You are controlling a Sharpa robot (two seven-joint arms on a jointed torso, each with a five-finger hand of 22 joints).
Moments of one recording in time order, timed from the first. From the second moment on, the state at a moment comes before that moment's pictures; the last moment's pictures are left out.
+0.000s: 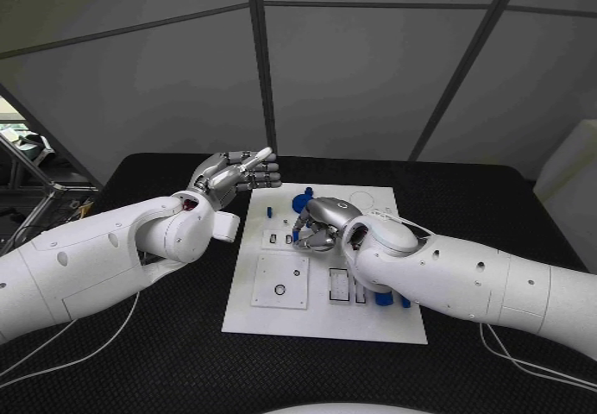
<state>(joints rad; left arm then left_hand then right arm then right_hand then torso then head) 1.12 -0.84 0.10 1.48 -0.04 -0.27 0.35 1.30 0.00 0.11 0.10 0.06 0.81 0.21 0.26 0.07 0.94 0.18 0.20 0.07 1.05 0.14 0.08 0.09 0.19 0.84 0.25 0.32 0.10 1.10 -0.49 0.00 1.38 -1.56 -0.32 -0.29 1.26 -0.02 0.24 -0.08 0.22 1.14 0.09 0.08 0.08 1.46 0.00 1.39 1.31 1.46 -0.07 1.48 1.31 0.02 1.47 0.04 1.56 1.31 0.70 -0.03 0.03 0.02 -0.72</state>
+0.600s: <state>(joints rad) 1.12 -0.83 0.10 1.48 -0.04 -0.27 0.35 1.30 0.00 0.11 0.10 0.06 0.81 0.21 0.26 0.07 0.94 0.18 0.20 0.07 1.05 0.14 0.08 0.09 0.19 0.84 0.25 0.32 0.10 1.10 -0.49 0.00 1.38 -1.58 -0.32 -0.29 1.24 -0.03 0.24 -0.08 0.22 1.14 0.09 0.07 0.09 1.46 0.00 1.39 1.31 1.46 -0.07 1.48 1.31 0.02 1.47 0.04 1.56 1.31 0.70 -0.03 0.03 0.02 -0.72</state>
